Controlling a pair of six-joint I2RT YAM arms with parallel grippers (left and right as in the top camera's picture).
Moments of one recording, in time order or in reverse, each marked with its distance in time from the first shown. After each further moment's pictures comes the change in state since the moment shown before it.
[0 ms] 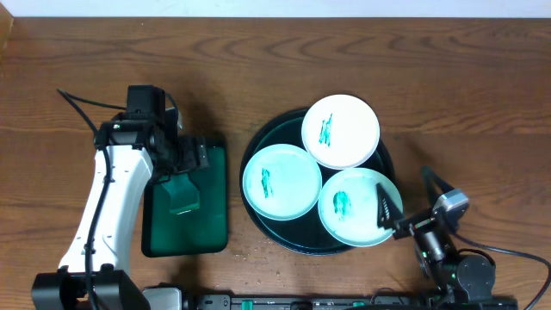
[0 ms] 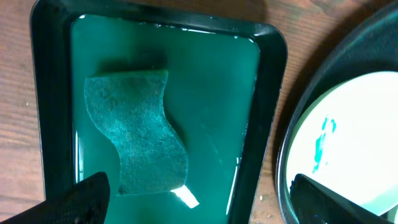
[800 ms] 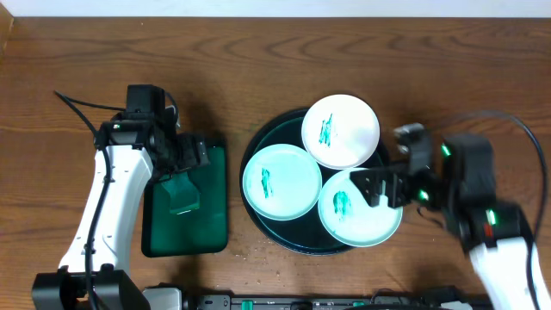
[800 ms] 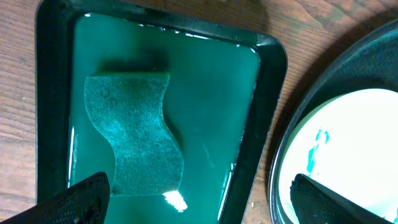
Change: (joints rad) left arm 0.000 0.000 0.000 0.013 -0.001 -0.048; right arm 0.053 1.012 0.890 -0.909 -0.197 -0.141
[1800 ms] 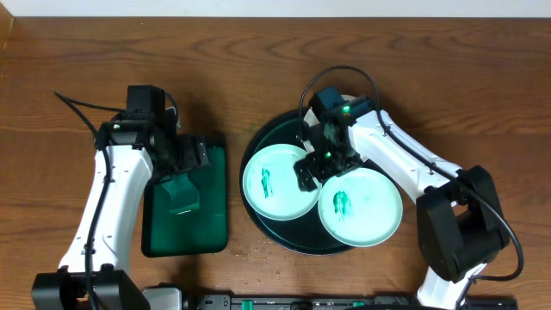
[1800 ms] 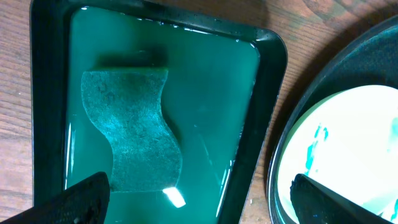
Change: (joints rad) left arm 0.000 0.000 0.000 -0.010 0.008 -0.003; right arm 0.350 0.893 0.498 -0.259 0.238 -0.110
